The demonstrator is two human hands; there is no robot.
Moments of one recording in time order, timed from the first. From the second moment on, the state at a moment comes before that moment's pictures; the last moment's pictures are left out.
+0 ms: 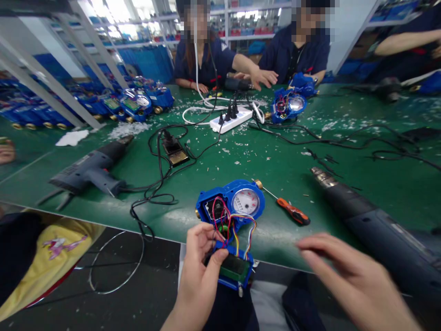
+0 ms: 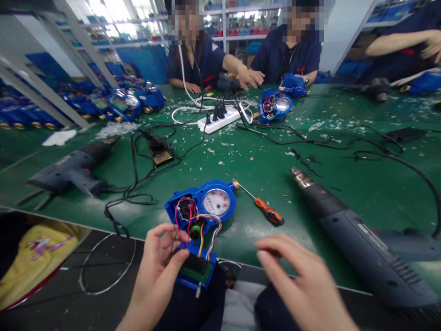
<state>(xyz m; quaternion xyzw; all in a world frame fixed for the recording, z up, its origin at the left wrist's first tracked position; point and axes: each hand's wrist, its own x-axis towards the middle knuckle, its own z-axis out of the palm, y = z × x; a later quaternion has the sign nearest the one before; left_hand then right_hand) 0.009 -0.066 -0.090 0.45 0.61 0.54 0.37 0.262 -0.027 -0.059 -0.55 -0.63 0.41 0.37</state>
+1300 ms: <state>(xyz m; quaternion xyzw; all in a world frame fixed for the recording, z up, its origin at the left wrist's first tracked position) 0.021 -0.056 -0.064 0.64 0.66 0.34 0.21 0.175 -0.021 -0.095 -0.44 -0.57 0.58 0.38</state>
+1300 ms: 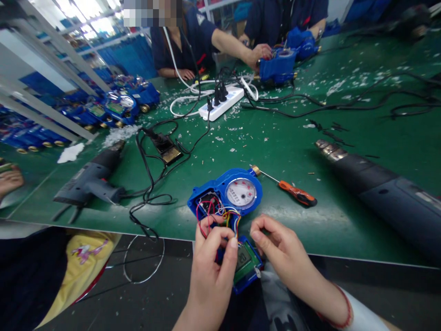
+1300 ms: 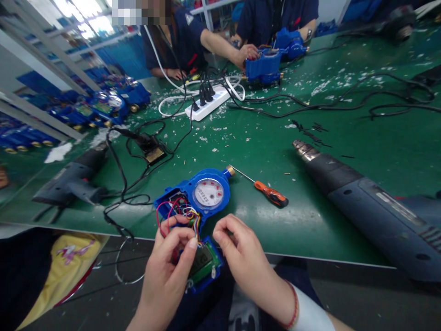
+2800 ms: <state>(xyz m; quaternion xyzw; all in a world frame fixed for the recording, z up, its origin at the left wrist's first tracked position) 0.025 -0.047 -0.062 0.55 0.60 0.52 0.26 0.164 0.004 -0.075 -0.33 -0.47 0.74 0.34</state>
